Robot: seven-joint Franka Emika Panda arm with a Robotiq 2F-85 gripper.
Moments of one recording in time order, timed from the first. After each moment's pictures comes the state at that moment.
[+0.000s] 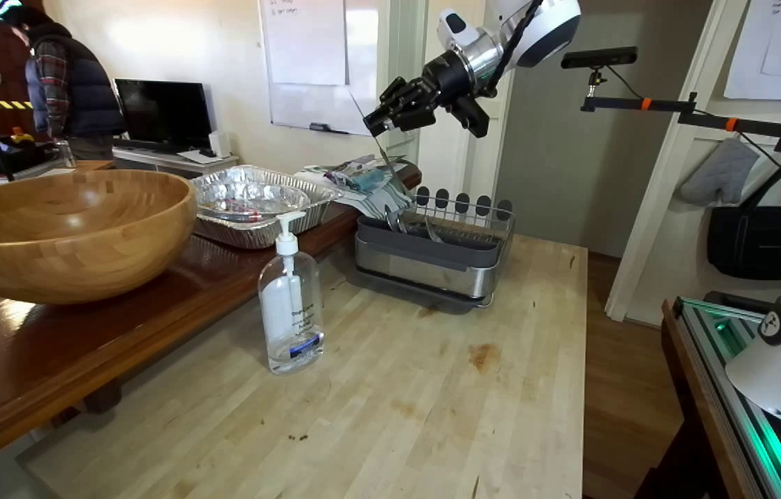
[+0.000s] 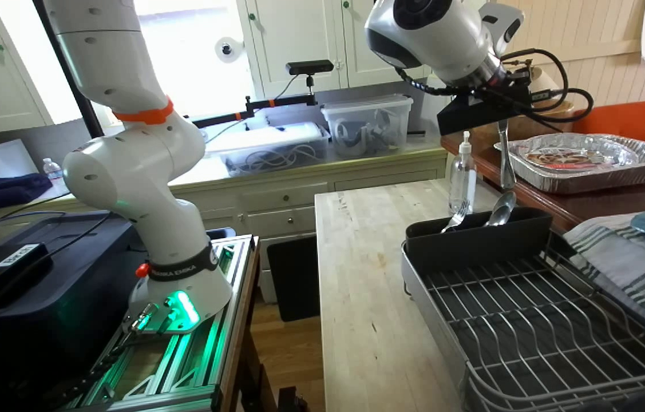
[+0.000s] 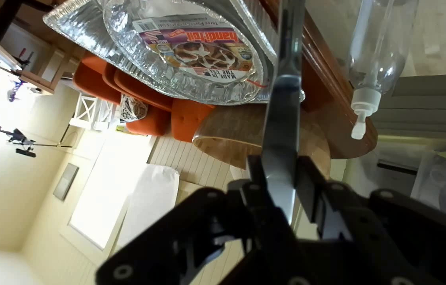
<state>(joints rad) -0.35 0.02 0.32 -2.14 1.47 2.57 -2.25</state>
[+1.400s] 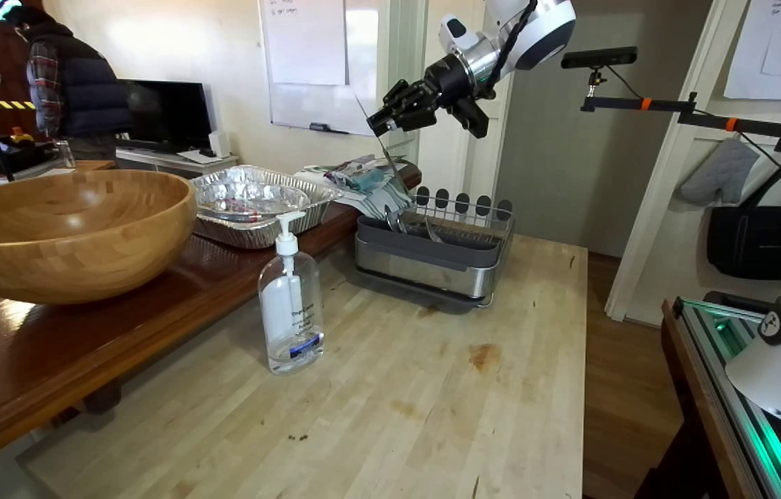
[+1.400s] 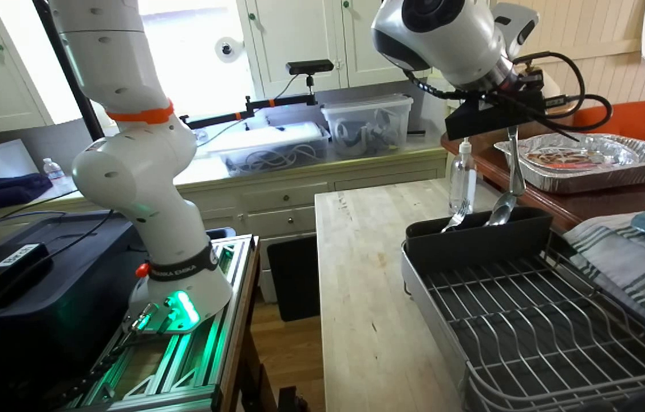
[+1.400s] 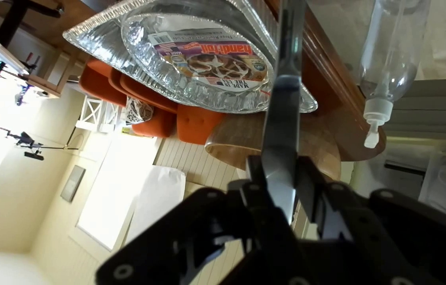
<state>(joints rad) -0.12 0.04 0.04 -2.12 1.47 2.54 -2.26</state>
